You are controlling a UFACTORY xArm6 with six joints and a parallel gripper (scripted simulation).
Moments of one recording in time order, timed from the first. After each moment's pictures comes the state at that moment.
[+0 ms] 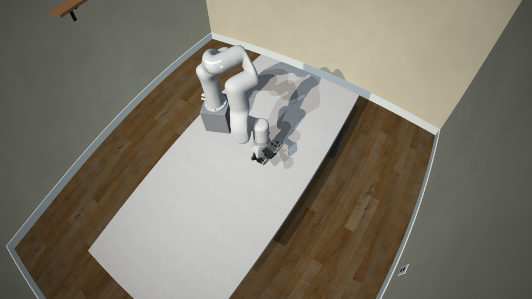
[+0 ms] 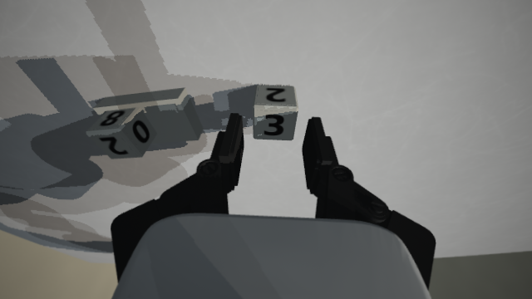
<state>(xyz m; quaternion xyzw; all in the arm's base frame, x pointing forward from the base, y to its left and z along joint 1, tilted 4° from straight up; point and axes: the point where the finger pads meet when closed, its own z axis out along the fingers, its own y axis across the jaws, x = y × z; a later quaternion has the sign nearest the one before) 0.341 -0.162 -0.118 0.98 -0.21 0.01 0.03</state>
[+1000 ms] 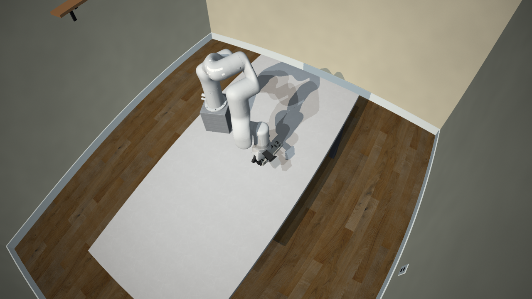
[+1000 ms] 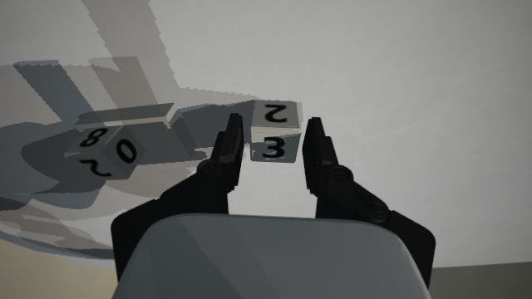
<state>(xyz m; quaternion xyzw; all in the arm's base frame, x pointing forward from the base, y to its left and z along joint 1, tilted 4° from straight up) 0.342 -0.164 -0.141 0.98 -0.21 0.01 0.03</state>
